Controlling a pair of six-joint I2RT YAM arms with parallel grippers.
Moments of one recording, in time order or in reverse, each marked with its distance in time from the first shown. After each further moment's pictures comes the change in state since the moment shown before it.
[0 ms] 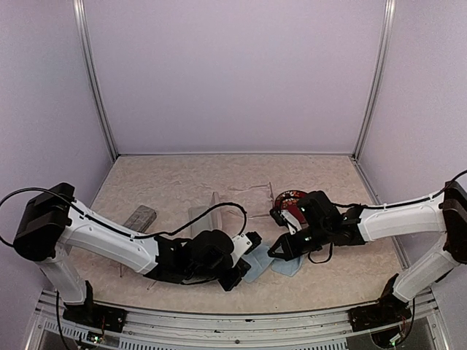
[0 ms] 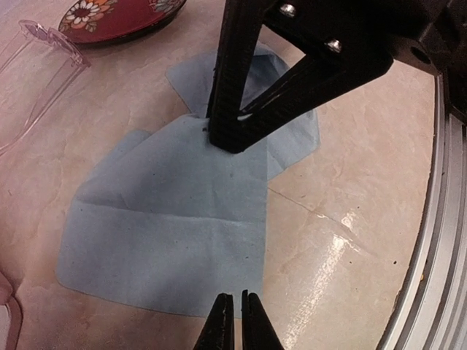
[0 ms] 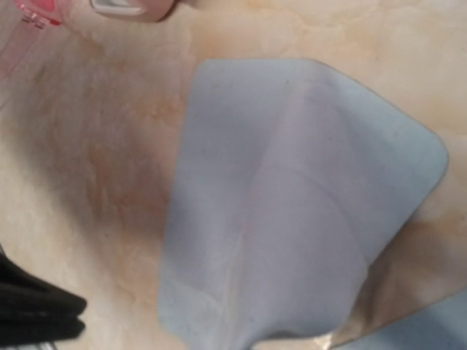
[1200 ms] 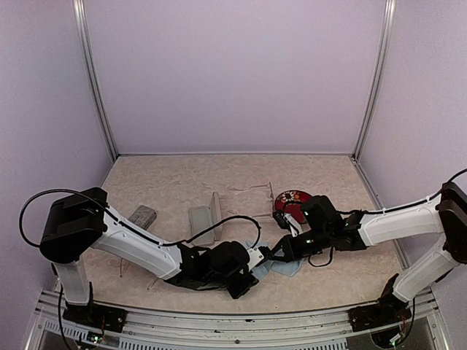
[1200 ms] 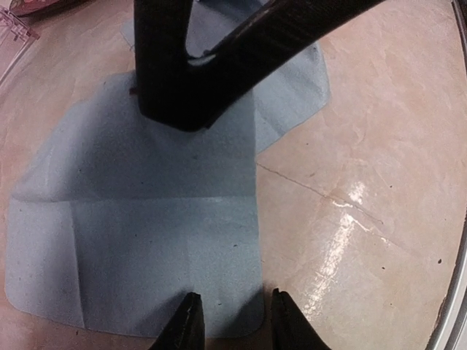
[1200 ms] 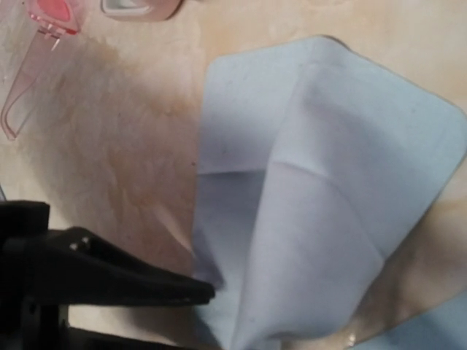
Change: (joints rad) left arm -0.012 0.194 0.089 -0.007 0.032 0.043; right arm -0.021 0.003 -0.069 0.118 -0.061 0.105
